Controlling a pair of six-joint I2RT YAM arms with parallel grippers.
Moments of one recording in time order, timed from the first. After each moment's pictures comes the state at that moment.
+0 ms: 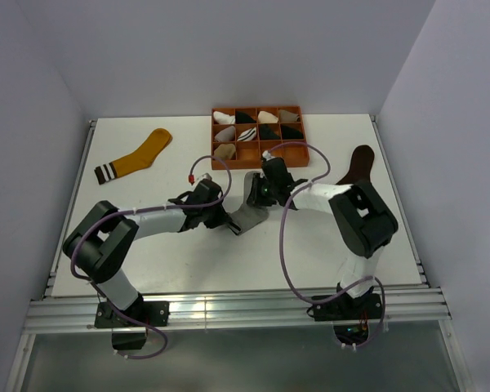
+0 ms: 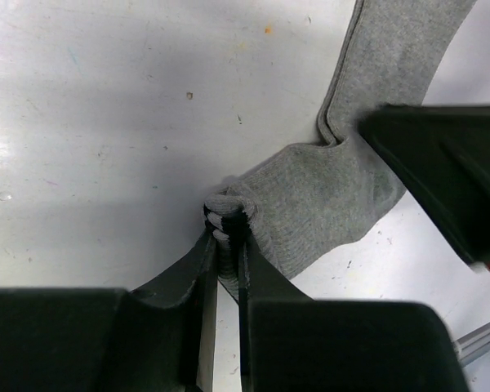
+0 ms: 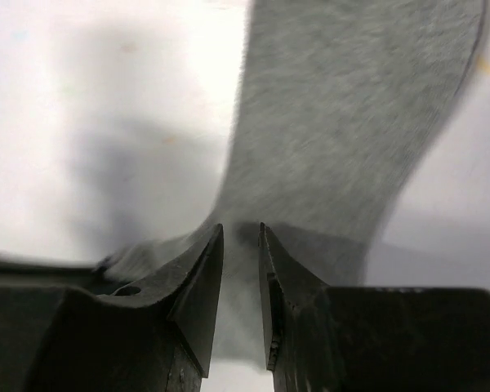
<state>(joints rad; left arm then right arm) -0.69 1.67 0.83 -0.03 -0.04 -1.02 0.54 1.78 0.96 0.03 -0.15 0.57</state>
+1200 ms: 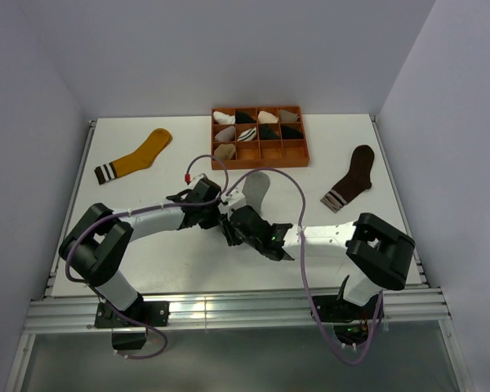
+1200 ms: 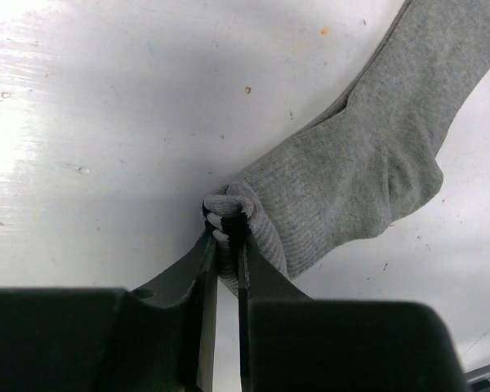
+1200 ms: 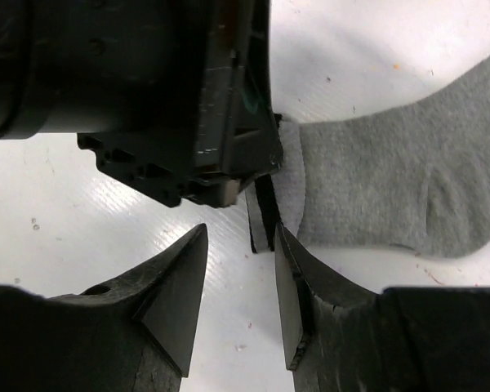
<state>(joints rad) -0.69 1.63 0.86 -0.18 -0.11 -0.99 1.04 1.56 0.76 0.18 0.28 0.34</state>
